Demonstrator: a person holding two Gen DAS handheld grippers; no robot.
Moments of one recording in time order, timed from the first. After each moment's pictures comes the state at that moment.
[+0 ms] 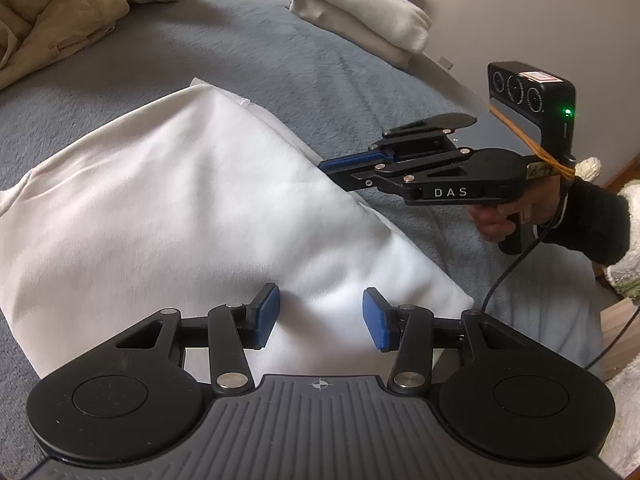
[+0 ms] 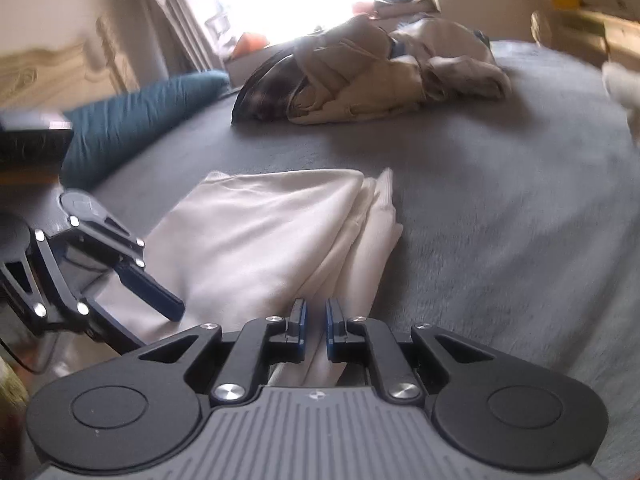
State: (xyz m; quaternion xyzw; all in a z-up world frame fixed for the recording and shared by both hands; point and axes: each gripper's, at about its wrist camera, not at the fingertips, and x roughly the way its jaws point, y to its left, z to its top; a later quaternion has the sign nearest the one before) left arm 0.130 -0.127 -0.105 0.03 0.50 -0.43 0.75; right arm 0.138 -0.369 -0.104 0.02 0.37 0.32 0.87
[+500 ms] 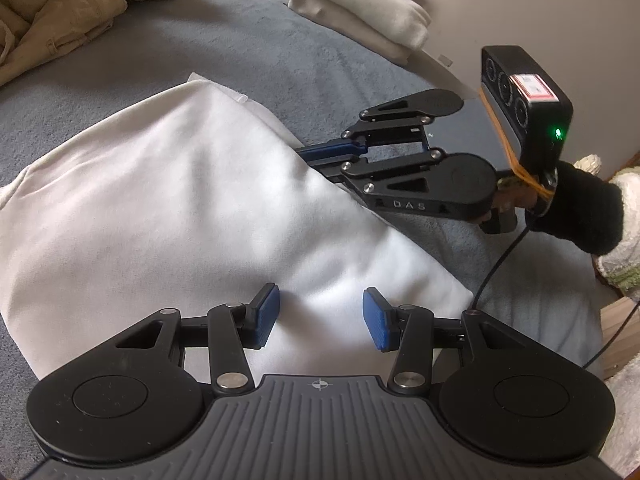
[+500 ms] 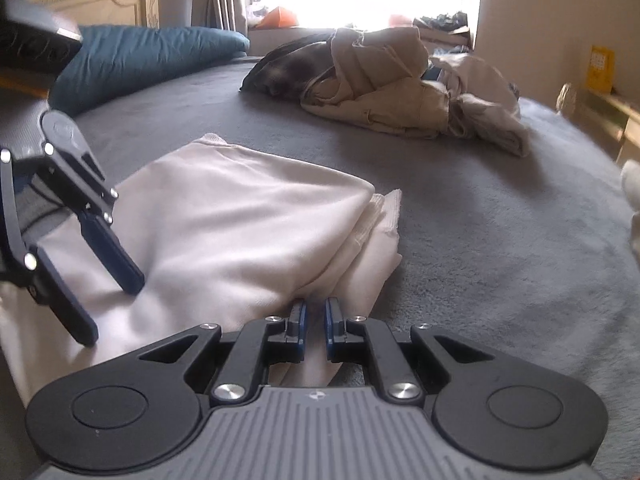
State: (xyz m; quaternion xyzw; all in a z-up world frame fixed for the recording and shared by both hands) left arm 0.127 -0.129 -0.106 0.03 0.50 -0.43 0.75; right arm 0.143 -0.337 -0.105 -0.11 0.34 0.32 0.88
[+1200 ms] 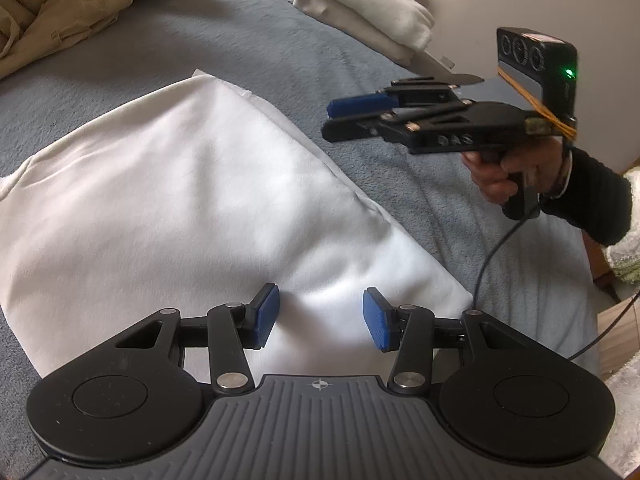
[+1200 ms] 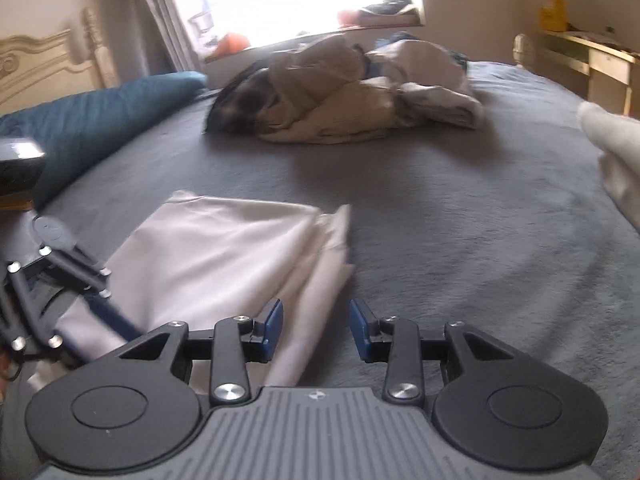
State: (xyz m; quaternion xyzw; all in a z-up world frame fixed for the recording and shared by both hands) left arm 0.125 -0.127 -0.108 0.02 0.51 -0.42 0.75; right arm 0.161 -0.378 -0.079 -0.02 0.36 0.27 0.89
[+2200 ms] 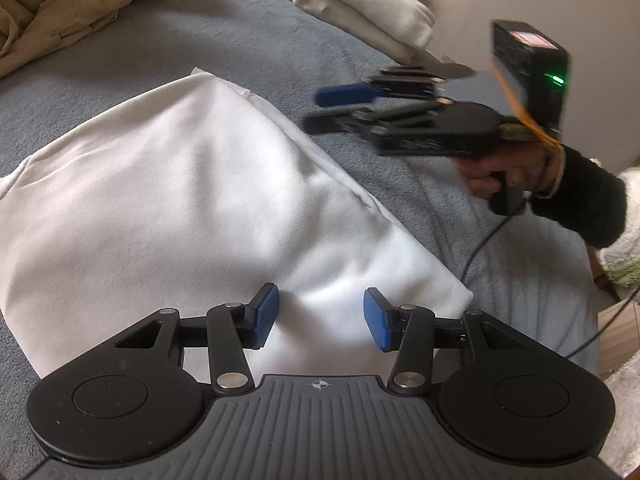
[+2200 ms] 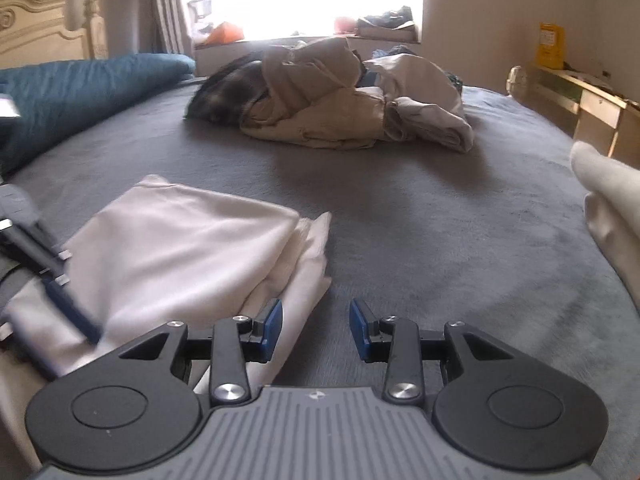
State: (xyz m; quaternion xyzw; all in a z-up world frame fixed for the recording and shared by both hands) left arm 0.124 -0.128 -0.109 0.02 0.51 -0.42 0.75; right arm 0.152 -0.368 -0.082 -0.07 0.34 0.26 0.90
